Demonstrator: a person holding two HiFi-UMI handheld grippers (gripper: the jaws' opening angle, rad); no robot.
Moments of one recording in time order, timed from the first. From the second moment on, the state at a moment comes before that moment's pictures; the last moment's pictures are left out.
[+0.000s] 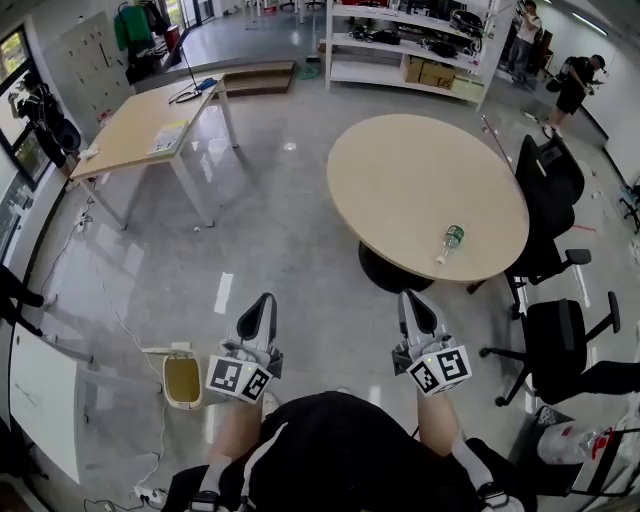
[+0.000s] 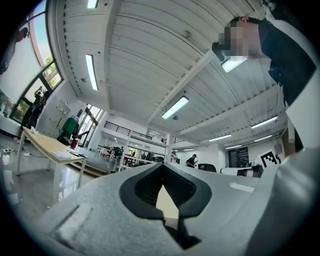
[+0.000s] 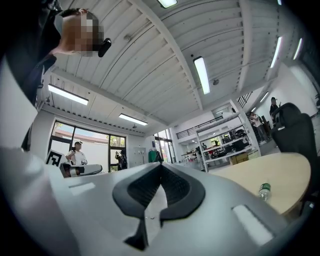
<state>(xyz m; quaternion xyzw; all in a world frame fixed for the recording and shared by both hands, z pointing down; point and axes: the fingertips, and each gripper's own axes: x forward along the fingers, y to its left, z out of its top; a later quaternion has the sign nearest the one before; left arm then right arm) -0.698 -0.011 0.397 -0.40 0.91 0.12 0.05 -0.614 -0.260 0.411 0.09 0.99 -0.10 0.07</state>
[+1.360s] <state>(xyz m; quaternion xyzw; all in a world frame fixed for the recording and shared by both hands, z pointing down) -0.538 -0.231 0.408 -0.85 0.52 0.12 -0.04 -0.287 -0.249 0.413 -0.47 0.88 -0.06 0.09</state>
